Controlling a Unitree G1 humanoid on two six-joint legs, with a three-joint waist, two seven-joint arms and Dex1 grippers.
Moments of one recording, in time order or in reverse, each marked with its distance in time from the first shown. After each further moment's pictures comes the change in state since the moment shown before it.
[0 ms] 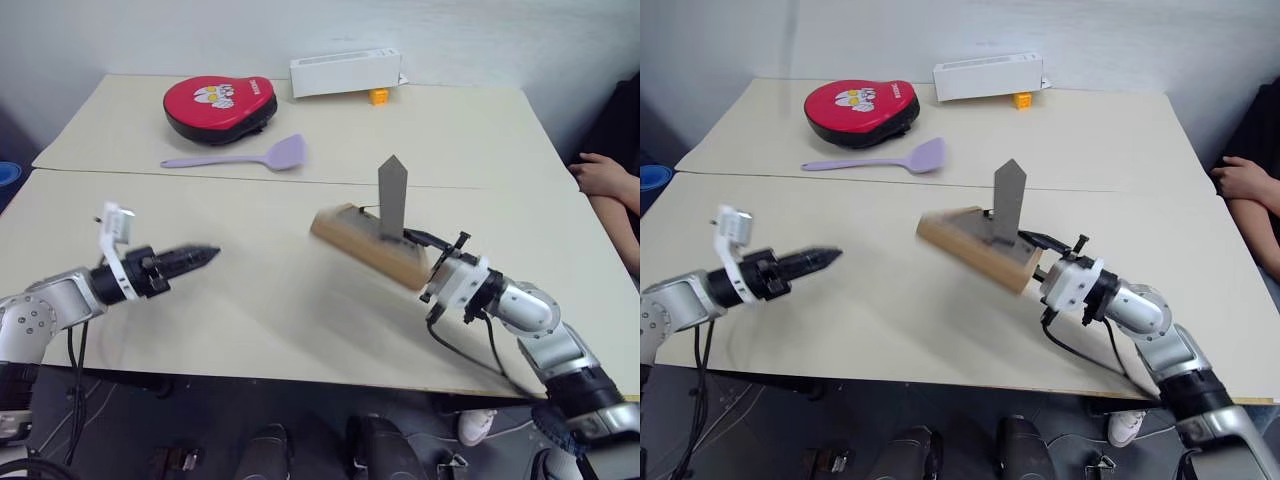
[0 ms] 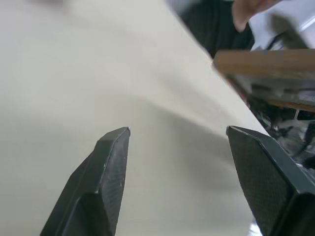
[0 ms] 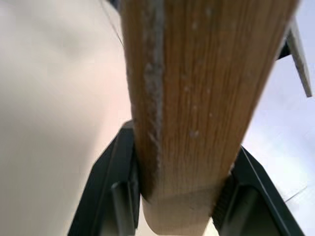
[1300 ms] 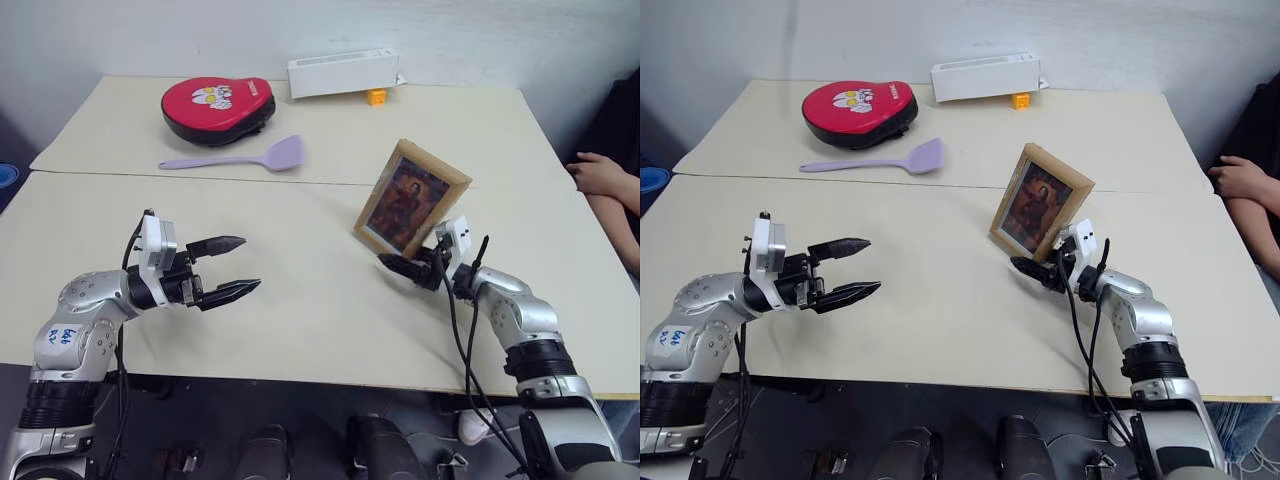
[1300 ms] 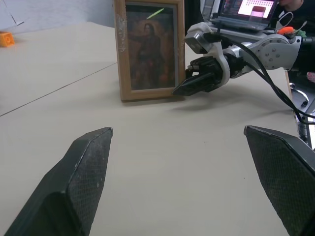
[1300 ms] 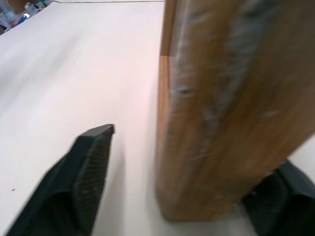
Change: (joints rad) left arm 0.016 -0.222 -0.050 -0.081 0.442 -0.337 -0.242; right arm -0.187 0.238 -0.225 0.343 0.149 0.797 0.280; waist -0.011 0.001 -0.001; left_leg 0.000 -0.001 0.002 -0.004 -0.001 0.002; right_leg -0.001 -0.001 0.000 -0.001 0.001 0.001
